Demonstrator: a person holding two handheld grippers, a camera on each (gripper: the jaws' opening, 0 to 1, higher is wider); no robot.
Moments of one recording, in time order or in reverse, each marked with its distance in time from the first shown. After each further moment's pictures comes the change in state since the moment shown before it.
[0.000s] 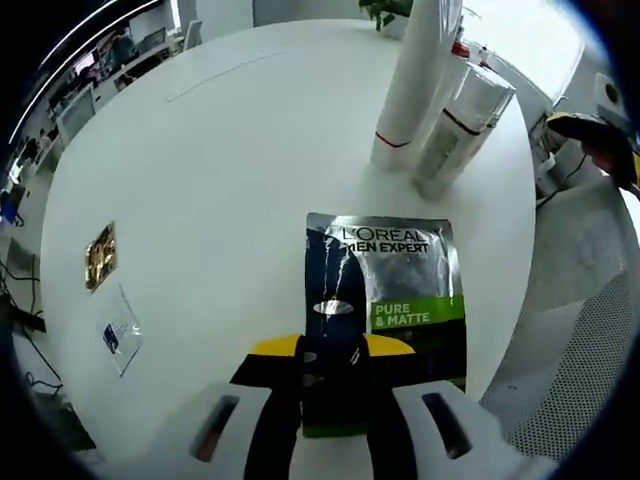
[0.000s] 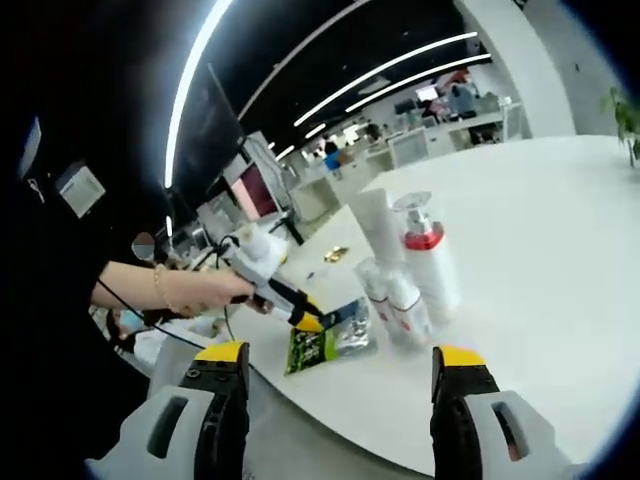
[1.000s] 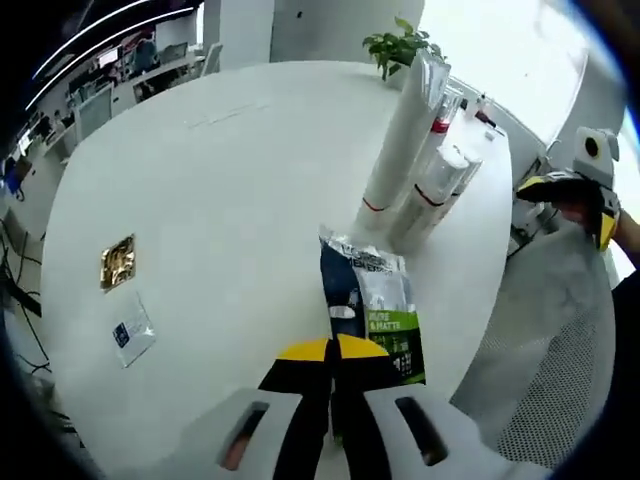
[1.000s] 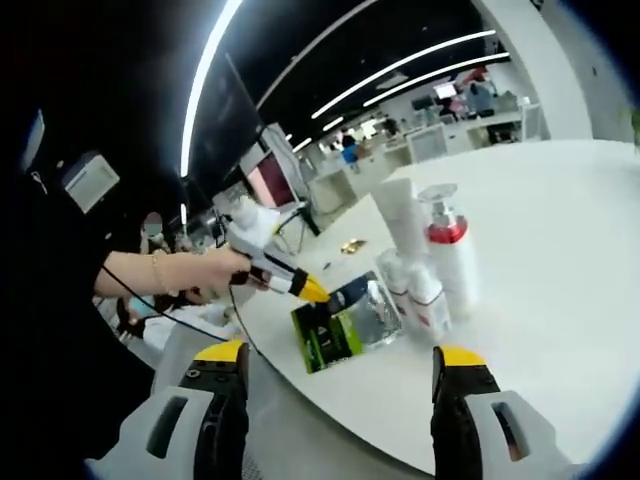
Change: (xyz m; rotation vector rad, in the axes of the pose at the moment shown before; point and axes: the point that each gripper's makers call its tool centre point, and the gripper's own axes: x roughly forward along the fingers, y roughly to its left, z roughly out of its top) left arm -0.063 -0.011 0.024 -0.037 -0.191 -0.093; right arm 0.007 0.019 -0.010 -0.051 0.046 0.082
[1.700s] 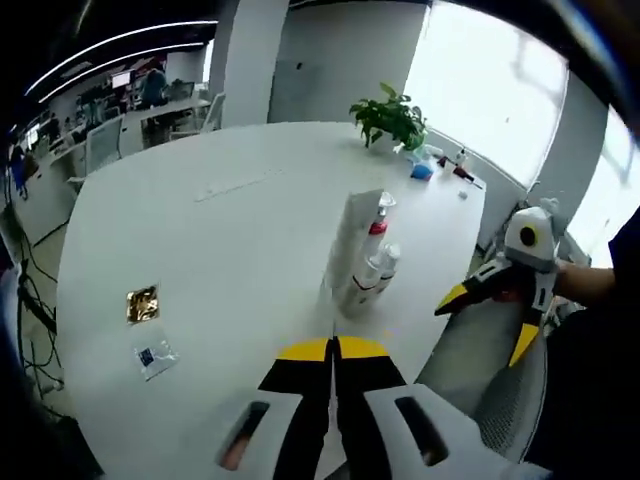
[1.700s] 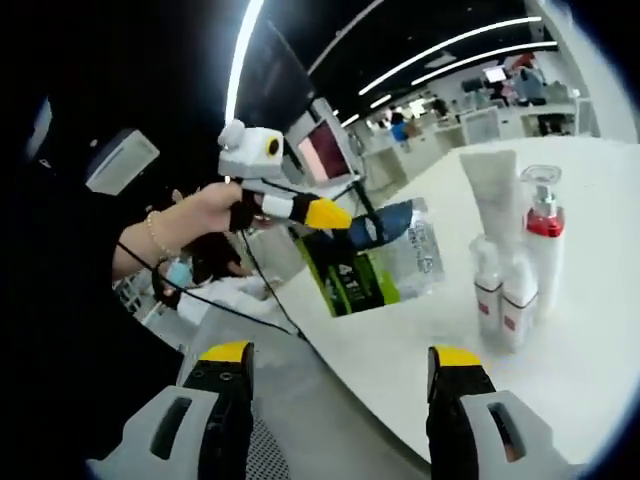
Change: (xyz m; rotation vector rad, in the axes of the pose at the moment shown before) left arm -0.100 -0.045 0.069 -0.103 -0.295 -0.065; right arm 0.045 0.065 -0.007 -0.026 0.074 0.249
